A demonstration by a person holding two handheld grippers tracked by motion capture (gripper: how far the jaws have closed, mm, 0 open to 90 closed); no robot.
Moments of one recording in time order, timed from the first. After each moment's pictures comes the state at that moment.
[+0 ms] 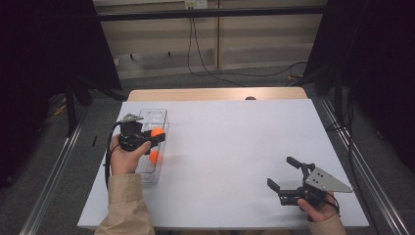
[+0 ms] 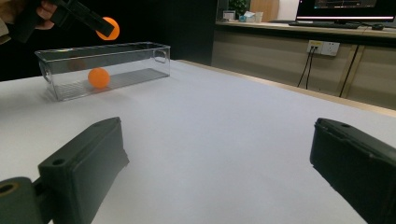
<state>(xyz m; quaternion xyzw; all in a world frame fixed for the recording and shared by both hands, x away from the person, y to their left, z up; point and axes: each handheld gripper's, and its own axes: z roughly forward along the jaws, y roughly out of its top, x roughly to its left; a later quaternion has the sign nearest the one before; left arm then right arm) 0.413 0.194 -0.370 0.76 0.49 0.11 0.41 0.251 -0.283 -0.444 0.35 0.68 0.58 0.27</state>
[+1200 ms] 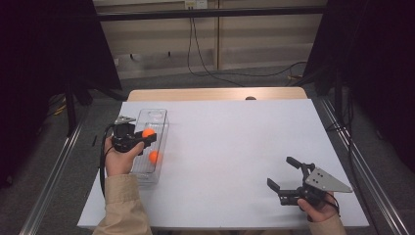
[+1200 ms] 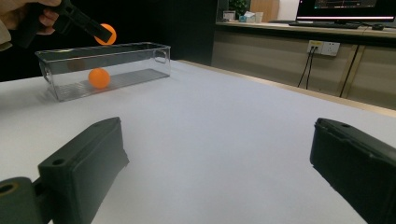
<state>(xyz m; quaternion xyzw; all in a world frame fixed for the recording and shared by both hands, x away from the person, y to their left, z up) 0.416 0.213 -0.382 0.75 0.52 0.14 0.38 0.251 -0.283 -0.443 0.35 0.68 0.58 0.27</state>
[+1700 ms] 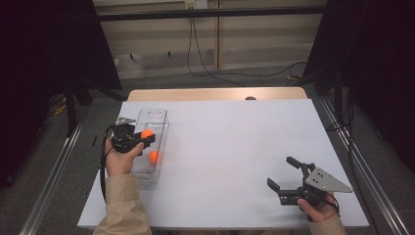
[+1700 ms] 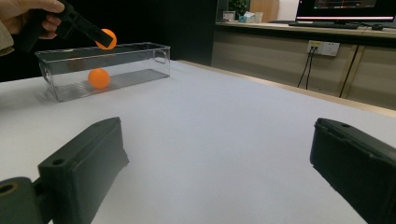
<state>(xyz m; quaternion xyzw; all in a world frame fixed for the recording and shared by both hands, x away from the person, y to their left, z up) 0.419 0.215 -0.389 0.75 0.53 0.15 0.37 0.251 -0.282 -0.443 0.35 0.68 0.58 0.27</state>
